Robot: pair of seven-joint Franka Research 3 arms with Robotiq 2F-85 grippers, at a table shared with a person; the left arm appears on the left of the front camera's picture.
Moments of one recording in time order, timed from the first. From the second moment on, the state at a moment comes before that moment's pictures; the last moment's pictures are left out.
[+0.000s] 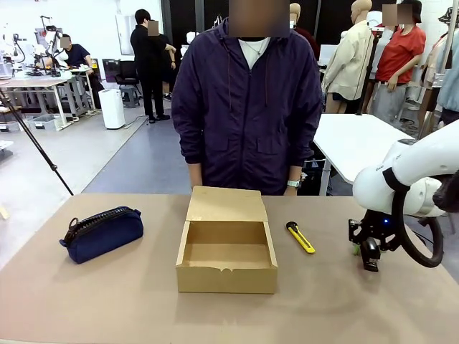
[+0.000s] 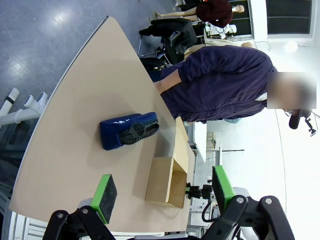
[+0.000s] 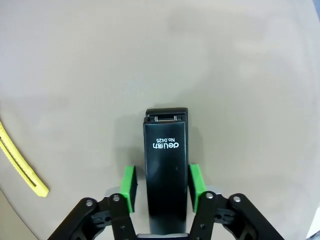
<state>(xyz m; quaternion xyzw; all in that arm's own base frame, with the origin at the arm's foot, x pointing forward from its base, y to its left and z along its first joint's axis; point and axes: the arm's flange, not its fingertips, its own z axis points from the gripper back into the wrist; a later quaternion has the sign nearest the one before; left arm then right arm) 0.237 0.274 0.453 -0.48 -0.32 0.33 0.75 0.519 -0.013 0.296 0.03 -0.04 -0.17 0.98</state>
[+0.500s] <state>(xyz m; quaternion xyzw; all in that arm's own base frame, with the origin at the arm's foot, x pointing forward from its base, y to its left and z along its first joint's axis) 0.237 0.274 0.453 -0.48 -0.32 0.33 0.75 0.519 -0.014 0.298 0.03 -0.04 -0.16 0.99</state>
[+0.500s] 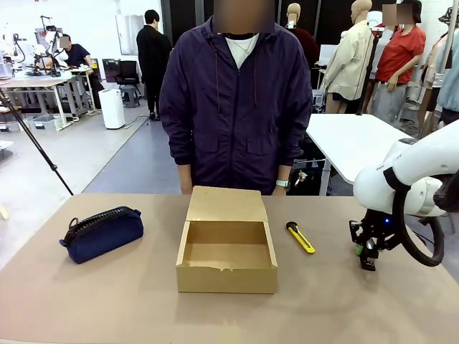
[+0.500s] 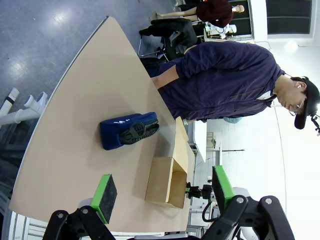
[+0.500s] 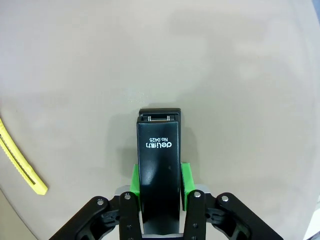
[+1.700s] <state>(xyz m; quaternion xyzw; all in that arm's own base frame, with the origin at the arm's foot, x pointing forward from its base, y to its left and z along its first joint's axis) 0.237 0.274 0.453 -0.49 -0.32 0.33 0.74 0.509 -0.028 0.452 0.03 -0.17 -0.04 0.98</state>
